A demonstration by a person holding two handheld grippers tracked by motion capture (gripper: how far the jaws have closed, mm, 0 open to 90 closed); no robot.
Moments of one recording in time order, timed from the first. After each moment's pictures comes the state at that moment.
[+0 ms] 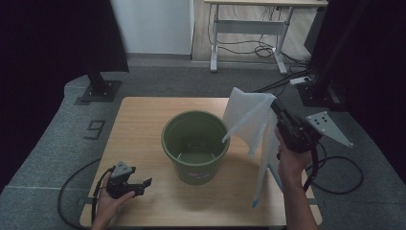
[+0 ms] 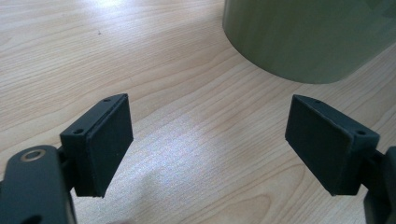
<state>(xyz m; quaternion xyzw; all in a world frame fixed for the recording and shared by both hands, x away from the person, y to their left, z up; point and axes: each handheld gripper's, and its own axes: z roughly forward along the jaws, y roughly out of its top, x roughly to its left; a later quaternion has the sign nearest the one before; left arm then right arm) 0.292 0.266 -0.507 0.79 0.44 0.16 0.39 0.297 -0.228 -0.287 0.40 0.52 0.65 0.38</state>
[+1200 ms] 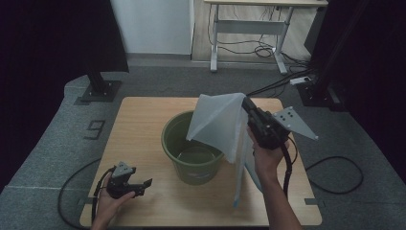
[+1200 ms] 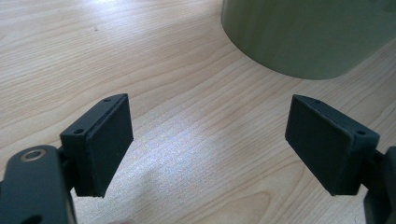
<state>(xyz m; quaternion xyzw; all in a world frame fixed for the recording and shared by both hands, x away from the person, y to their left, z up) 0.292 0.265 -0.508 0.80 0.44 0.15 0.38 0.308 -0.166 -0.290 0.36 0.56 0.66 0.35</state>
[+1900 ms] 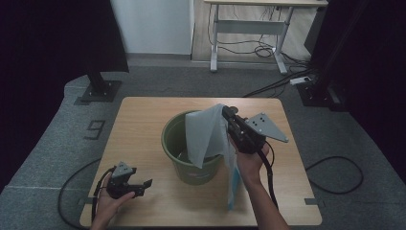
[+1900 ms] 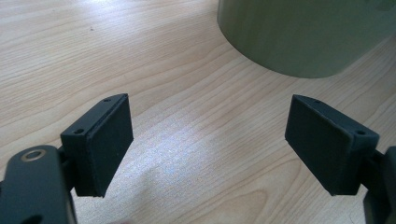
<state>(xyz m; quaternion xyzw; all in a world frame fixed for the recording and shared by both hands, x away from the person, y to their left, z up) 0.292 0.265 -0.508 0.80 0.43 0.15 0.39 0.315 -0.129 -0.317 0.35 0.60 0.64 0.34</state>
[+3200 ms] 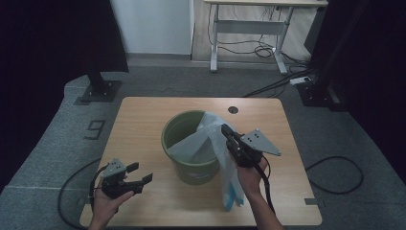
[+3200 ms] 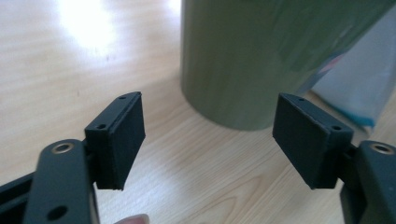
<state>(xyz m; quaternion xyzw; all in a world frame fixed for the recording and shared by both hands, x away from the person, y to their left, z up) 0.268 0.255 -0.450 0.77 0.41 0.16 0.47 0.309 -0.134 -0.368 0.35 0.63 0.60 0.33</state>
